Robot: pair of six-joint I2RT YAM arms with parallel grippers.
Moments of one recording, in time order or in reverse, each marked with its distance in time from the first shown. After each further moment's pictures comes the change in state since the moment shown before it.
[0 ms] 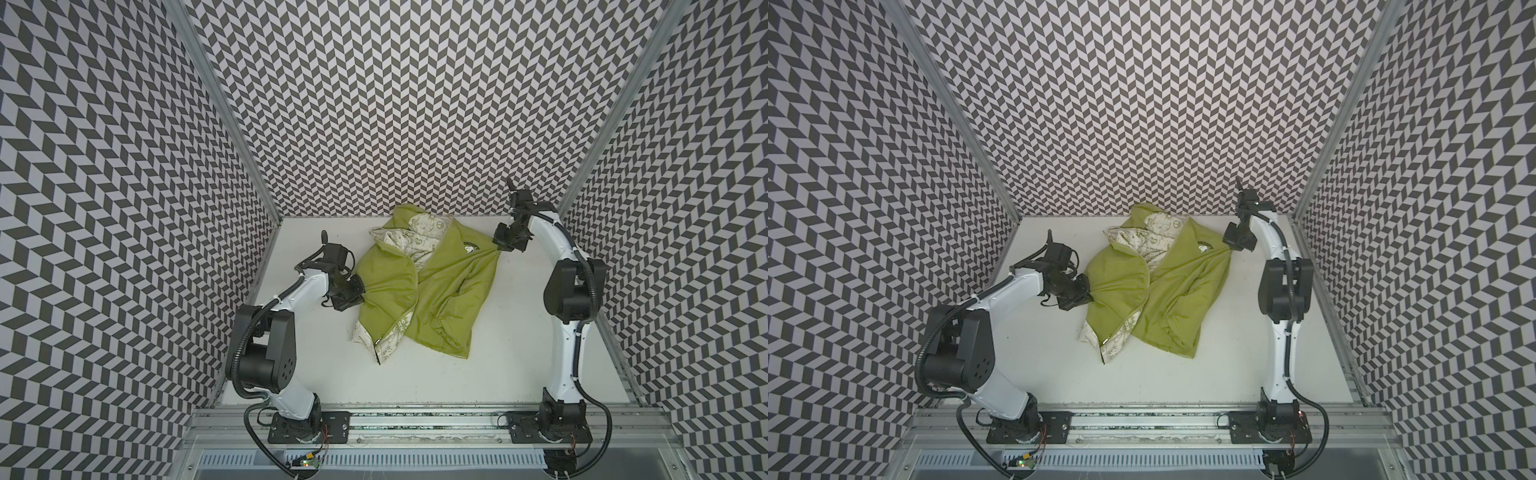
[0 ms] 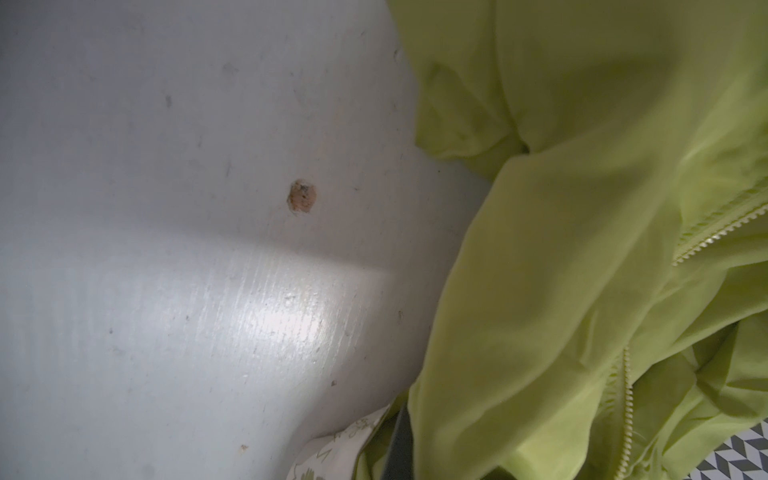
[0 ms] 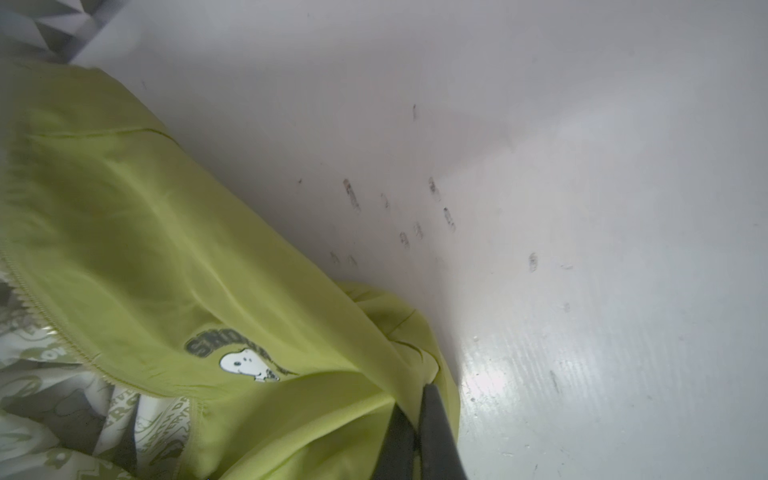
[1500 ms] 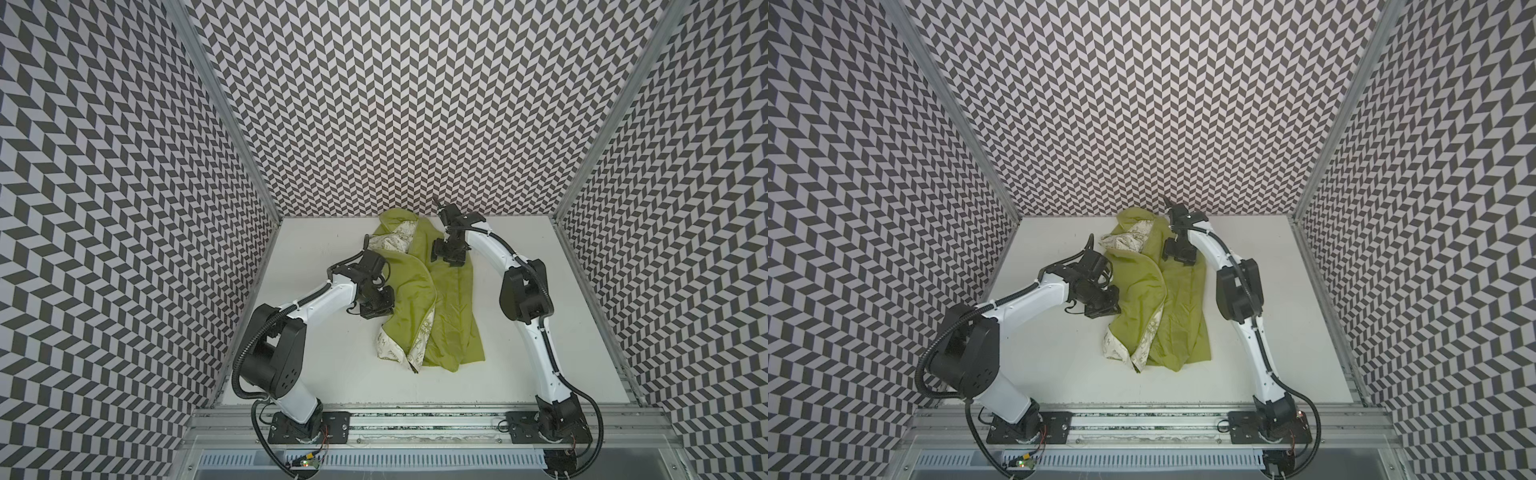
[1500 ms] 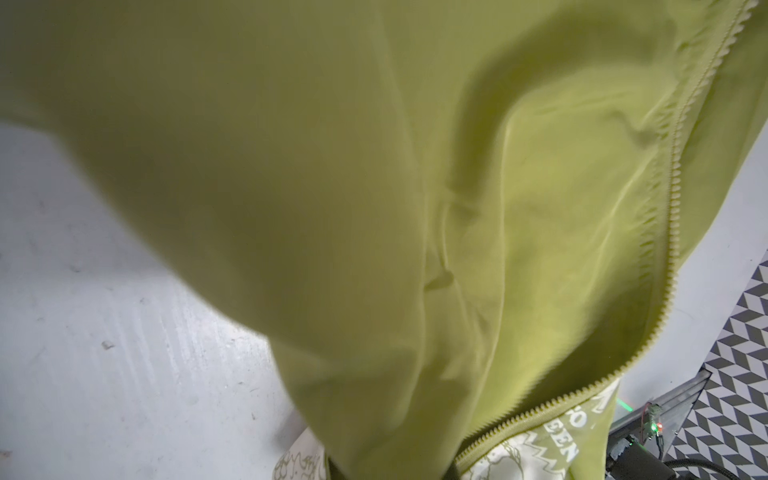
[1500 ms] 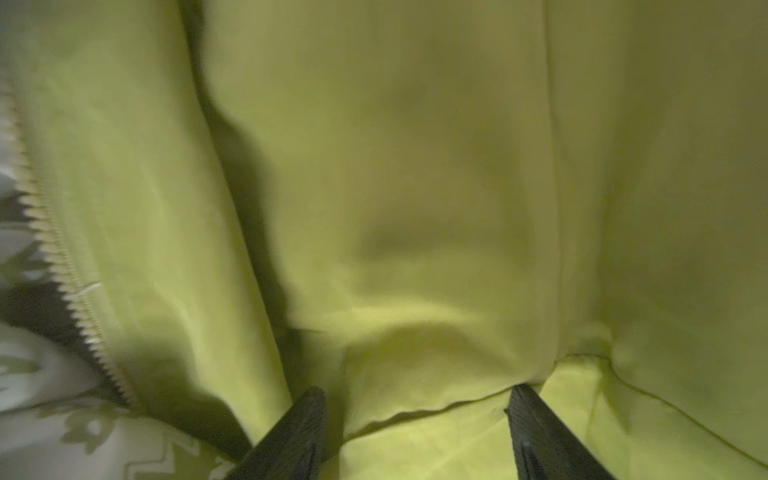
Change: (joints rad) left arm -0.295 0.002 0.018 -0.002 0.006 -0.008; right arm 0.403 0.230 0.210 -0.041 -0.026 0.136
